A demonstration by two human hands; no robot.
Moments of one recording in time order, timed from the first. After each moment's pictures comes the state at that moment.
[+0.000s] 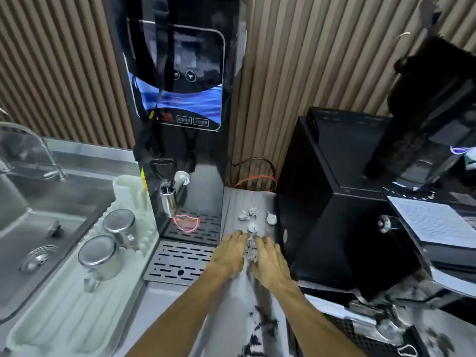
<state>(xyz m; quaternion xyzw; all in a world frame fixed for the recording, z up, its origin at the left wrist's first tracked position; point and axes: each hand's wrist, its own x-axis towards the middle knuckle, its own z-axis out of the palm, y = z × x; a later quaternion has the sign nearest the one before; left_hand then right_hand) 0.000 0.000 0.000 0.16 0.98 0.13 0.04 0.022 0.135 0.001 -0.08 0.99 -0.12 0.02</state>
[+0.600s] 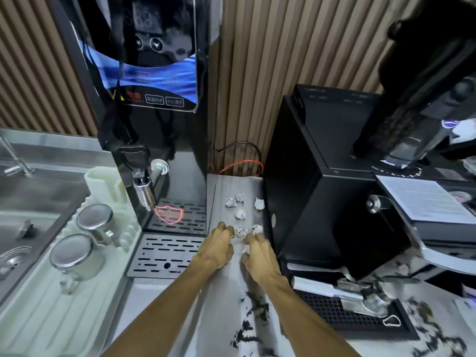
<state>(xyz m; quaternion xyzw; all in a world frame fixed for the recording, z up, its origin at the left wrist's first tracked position) -0.006 -0.003 -0.015 0.13 0.97 0.21 0.05 0.027 0.135 -0.023 -0.02 0.98 -0.19 0.00</state>
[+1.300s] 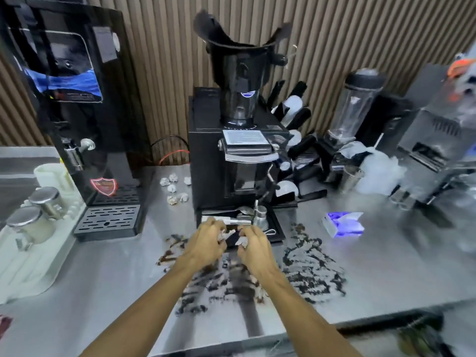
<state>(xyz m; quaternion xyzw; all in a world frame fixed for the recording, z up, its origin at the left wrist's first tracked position) 0.233 0.168 0.052 0.21 0.95 0.24 -0.03 0.283 0.322 0.032 0.01 0.96 -0.26 -0.13</state>
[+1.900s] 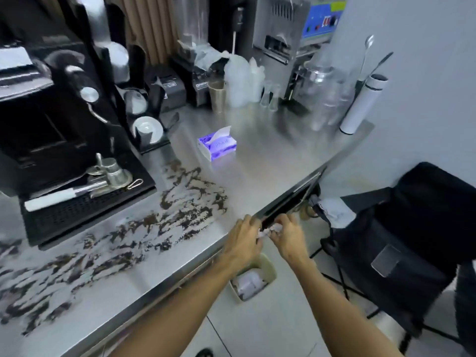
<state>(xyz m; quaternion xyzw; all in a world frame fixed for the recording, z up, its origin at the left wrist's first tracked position) 0.440 0.486 -0.060 0.49 0.84 0.20 0.12 0.536 0.602 -0.074 0.39 0.88 -0.25 -0.11</state>
